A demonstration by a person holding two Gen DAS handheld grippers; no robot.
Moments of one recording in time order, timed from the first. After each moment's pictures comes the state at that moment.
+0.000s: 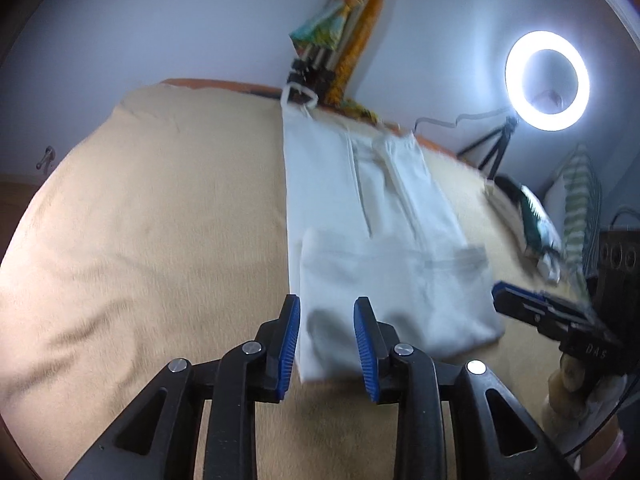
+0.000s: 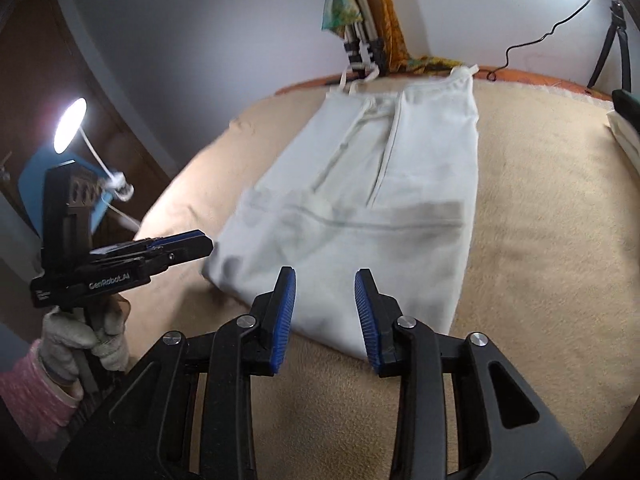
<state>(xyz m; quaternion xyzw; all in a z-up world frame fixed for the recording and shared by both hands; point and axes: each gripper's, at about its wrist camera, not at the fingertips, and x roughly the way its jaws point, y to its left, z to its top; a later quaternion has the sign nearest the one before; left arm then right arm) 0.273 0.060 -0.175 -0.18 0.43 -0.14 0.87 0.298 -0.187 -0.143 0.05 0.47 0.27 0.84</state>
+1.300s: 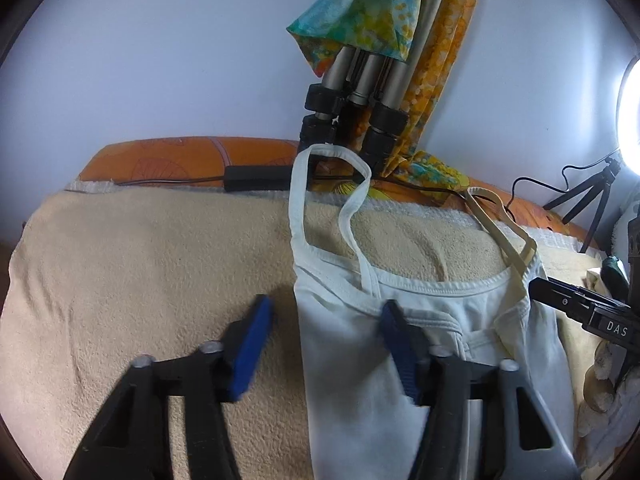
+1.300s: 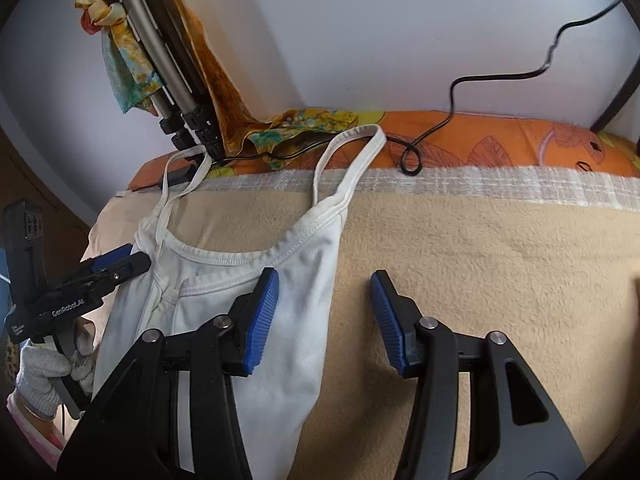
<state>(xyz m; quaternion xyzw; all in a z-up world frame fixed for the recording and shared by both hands) 0.533 0.037 -0.214 -0.11 0.44 -0.09 0.88 0.566 -0.234 -0.200 0.05 0.50 0.16 0.85</state>
